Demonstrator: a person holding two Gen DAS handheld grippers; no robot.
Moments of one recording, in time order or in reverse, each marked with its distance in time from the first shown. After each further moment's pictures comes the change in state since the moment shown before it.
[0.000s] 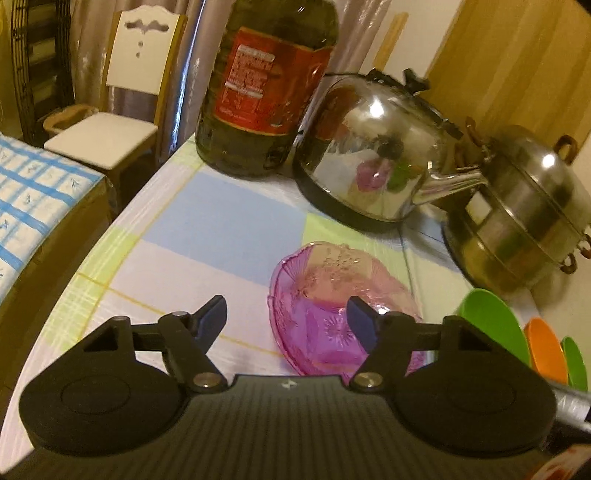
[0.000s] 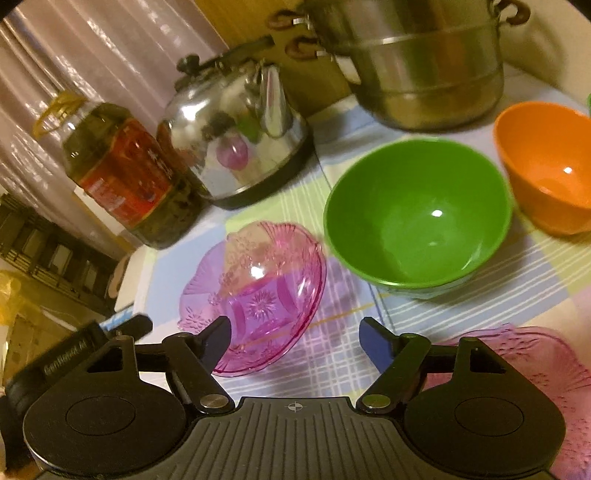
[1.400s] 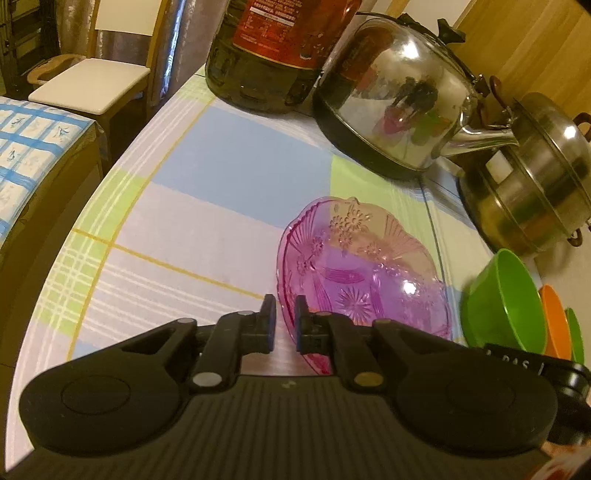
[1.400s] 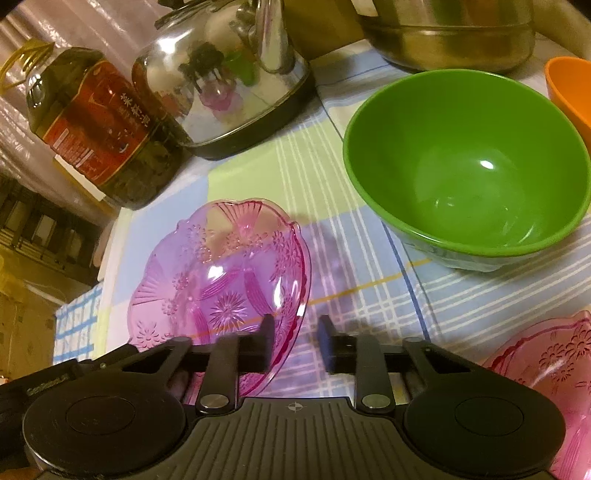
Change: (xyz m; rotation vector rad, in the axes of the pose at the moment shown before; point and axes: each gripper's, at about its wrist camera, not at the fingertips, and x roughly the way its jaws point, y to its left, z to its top) left arm 0.032 0.043 -0.007 -0.015 0.185 -0.054; right arm 0.066 0.009 -0.007 -0.012 0.116 -0.047
